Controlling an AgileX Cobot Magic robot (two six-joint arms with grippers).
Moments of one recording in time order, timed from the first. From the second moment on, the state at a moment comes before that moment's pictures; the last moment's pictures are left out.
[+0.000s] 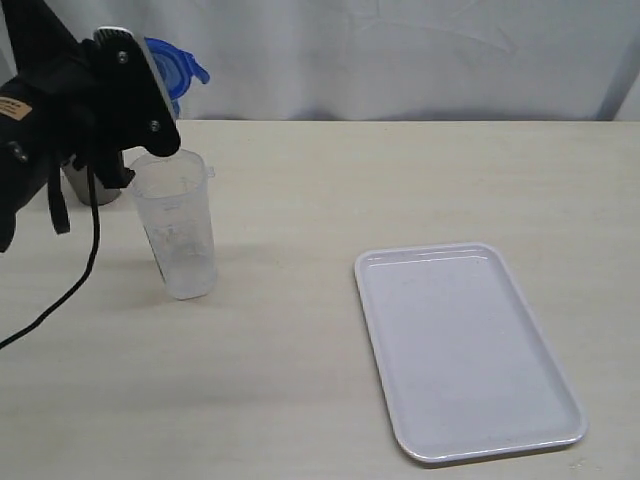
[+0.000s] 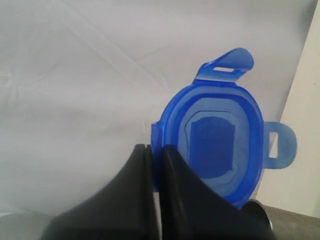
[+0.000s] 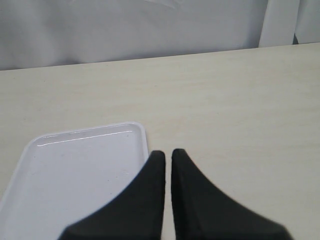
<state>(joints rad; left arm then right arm) -0.57 1.43 -0.69 -0.67 -0.69 1.88 -0.03 0.00 0.00 -0.01 0.35 0.08</state>
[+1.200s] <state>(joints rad) -0.67 1.56 -0.71 -0.86 -0.80 2.07 -0.03 0.00 0.00 -0.01 0.35 0.08</state>
